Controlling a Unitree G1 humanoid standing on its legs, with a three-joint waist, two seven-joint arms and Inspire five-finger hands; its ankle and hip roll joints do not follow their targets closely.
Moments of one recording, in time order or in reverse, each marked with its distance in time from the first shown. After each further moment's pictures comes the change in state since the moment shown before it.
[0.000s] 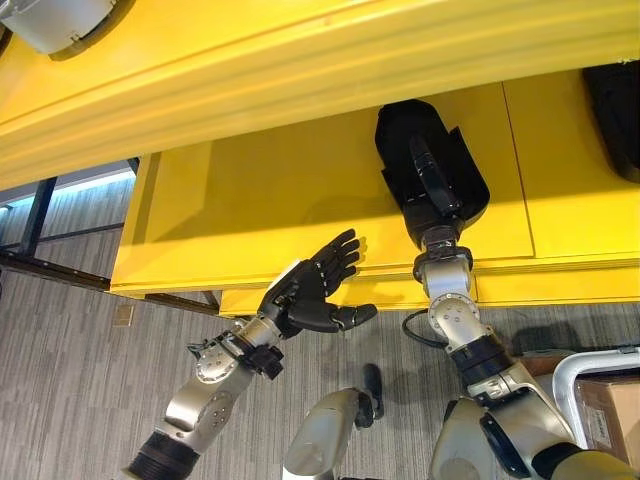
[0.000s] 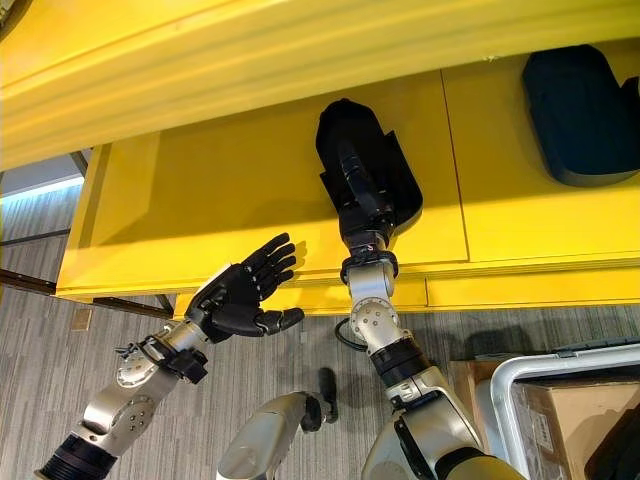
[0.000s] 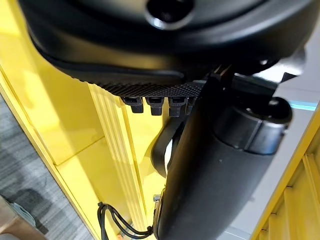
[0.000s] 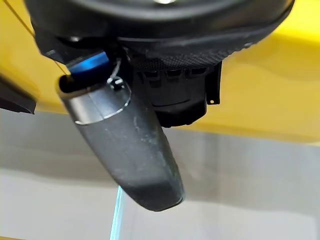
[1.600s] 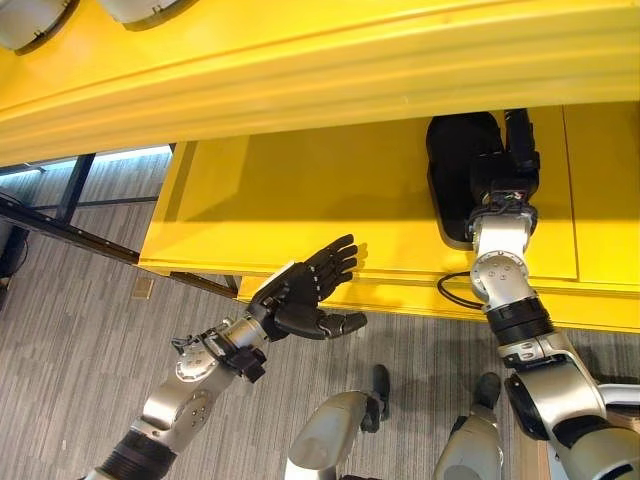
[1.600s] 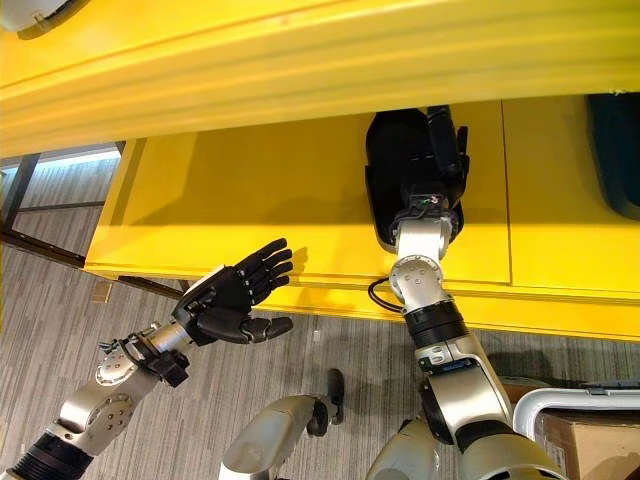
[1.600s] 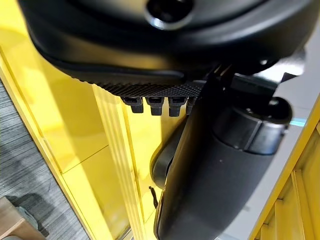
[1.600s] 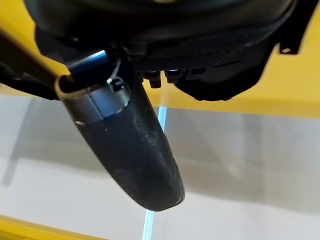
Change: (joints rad) left arm 0.011 0.107 0.001 -0.016 -0.080 0.000 -0.090; right arm -0.174 -0.172 -0.163 0.074 0.028 -0.064 -0.128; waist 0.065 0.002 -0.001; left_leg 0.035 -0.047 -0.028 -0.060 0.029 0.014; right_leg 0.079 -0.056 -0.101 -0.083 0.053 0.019
